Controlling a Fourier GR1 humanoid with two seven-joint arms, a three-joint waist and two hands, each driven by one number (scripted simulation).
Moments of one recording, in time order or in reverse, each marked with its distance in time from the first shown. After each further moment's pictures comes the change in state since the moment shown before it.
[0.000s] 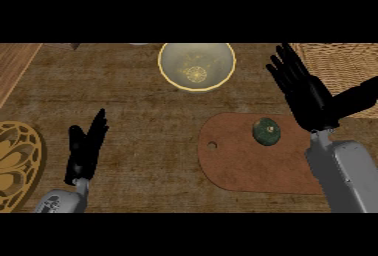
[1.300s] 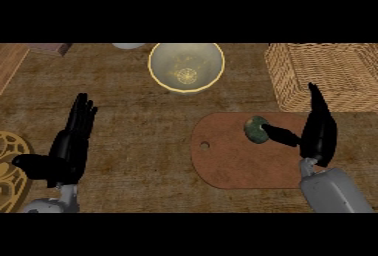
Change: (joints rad) left arm 0.061 -0.026 0.060 -0.258 0.045 -0.014 -0.204; right arm 0.168 -0.046 0.174 0.044 1.173 -0.633 0.504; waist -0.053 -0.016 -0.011
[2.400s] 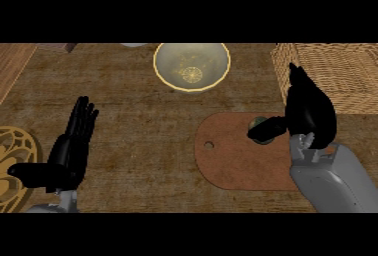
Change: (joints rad) left arm 0.034 -0.010 -0.006 -0.034 0.005 -0.023 -0.016; right arm -0.258 0.043 0.036 -0.294 0.065 0.781 0.613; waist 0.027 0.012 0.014
